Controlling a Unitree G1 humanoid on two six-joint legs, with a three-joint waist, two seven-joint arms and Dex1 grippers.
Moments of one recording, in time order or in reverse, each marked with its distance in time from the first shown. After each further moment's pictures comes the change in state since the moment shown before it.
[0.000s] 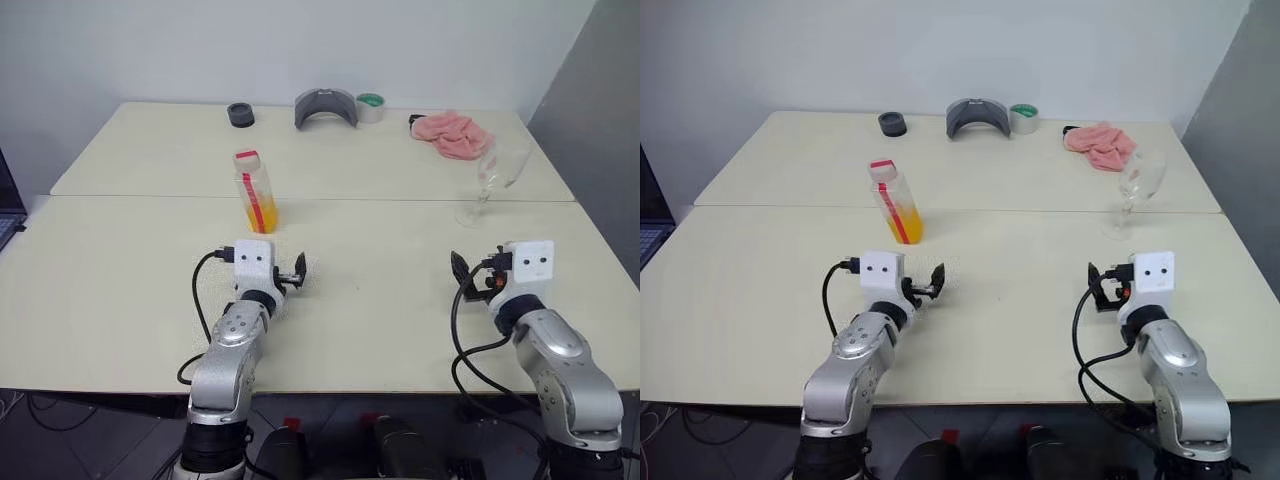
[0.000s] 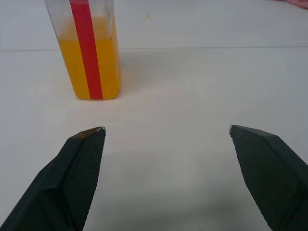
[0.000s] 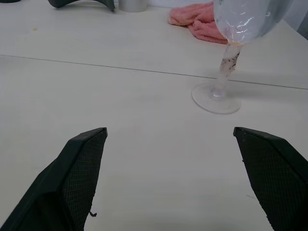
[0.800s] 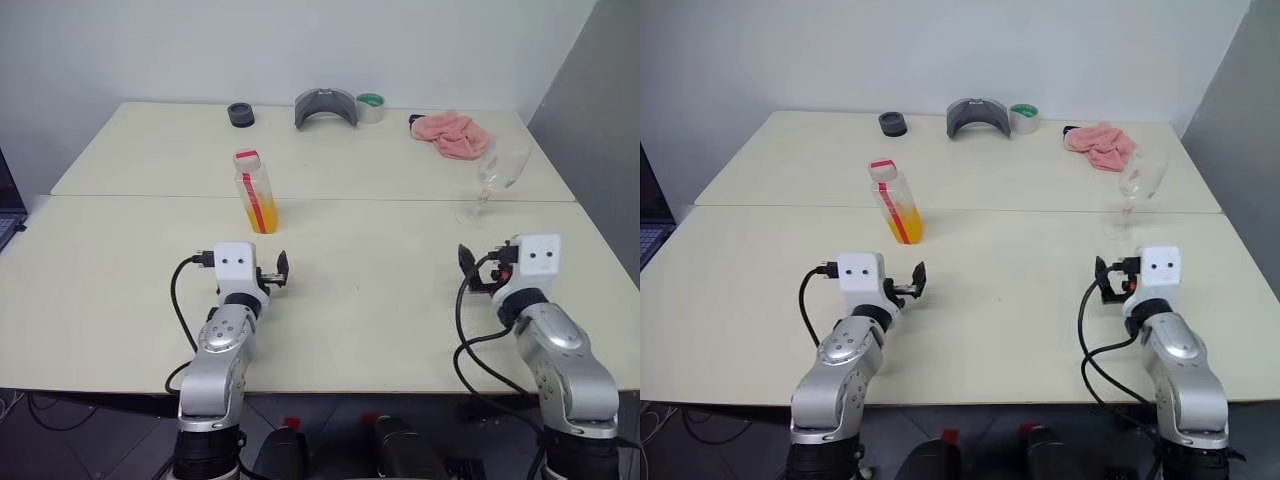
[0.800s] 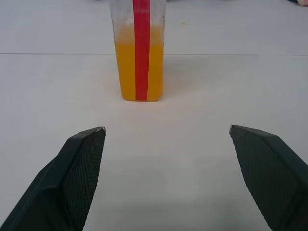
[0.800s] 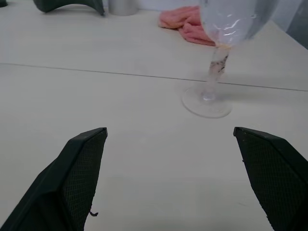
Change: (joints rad) left arm 0.030 0.009 0.055 -0.009 0.023 -0.033 0.046; right arm -0.044 0.007 -0.038 0.067 -0.009 -0.047 -0.027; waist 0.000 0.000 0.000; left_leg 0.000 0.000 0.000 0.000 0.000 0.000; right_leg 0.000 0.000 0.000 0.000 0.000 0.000
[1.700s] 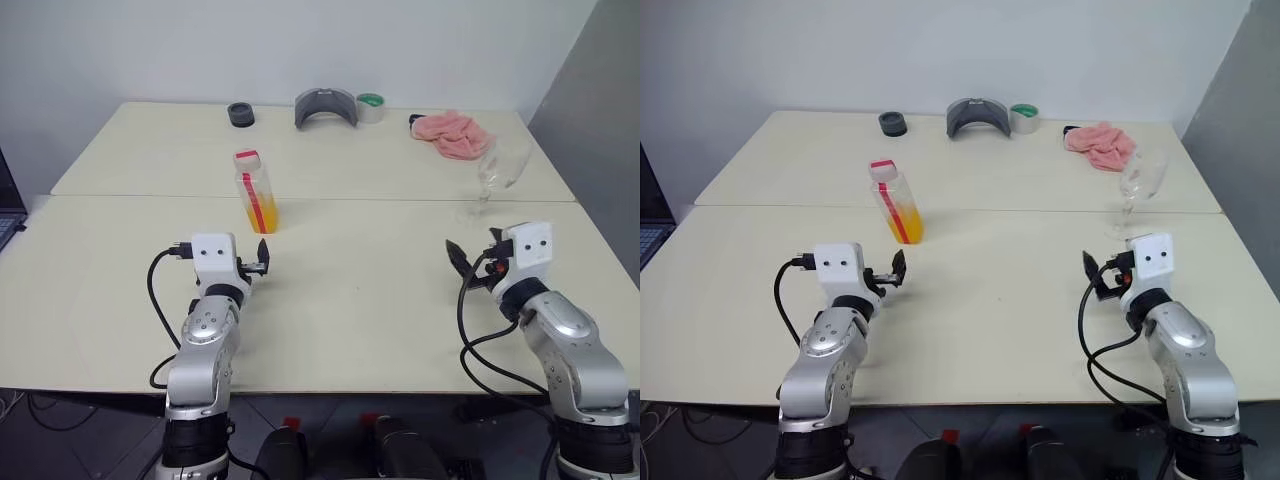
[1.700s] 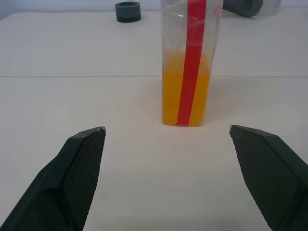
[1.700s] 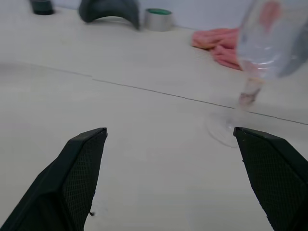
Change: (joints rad) left arm -0.081 0.058 0.085 0.122 -0.006 -0.096 -0.010; right arm -0.048 -0.146 0.048 0.037 0.107 -0.039 0.276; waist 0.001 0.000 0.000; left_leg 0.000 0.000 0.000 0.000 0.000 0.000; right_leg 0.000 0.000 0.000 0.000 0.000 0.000
